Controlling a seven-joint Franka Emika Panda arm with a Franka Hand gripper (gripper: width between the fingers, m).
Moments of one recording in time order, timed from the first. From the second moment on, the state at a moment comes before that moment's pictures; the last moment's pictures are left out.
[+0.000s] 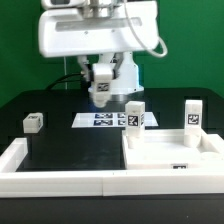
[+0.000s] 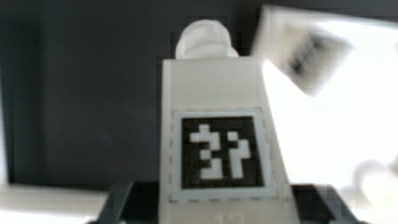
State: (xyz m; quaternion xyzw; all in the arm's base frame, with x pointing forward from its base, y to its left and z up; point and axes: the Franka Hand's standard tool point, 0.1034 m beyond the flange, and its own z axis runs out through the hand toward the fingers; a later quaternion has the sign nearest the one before) arm 0.529 -0.034 0.144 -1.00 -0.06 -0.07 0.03
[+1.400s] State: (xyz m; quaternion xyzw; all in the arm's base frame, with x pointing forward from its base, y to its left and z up) arm 0.612 0.086 0.137 -0.97 0.05 -0.22 0.06
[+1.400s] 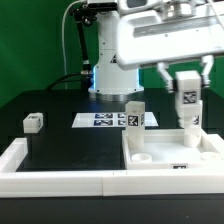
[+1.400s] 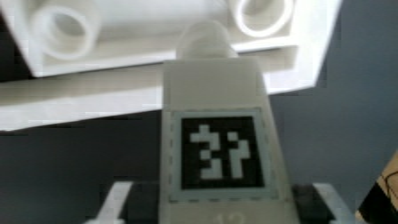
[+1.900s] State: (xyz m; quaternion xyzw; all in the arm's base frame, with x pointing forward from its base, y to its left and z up) arm 0.611 0.084 0.134 -0.97 0.05 -0.22 0.05
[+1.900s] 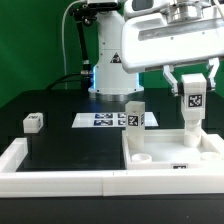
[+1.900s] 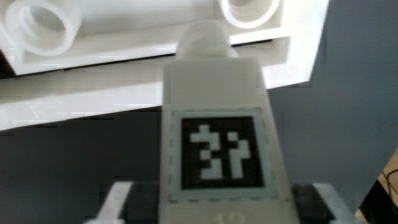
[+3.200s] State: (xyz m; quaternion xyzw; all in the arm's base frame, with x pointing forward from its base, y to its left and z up) arm 0.609 0.124 0.104 -0.97 0.02 -0.25 0.04
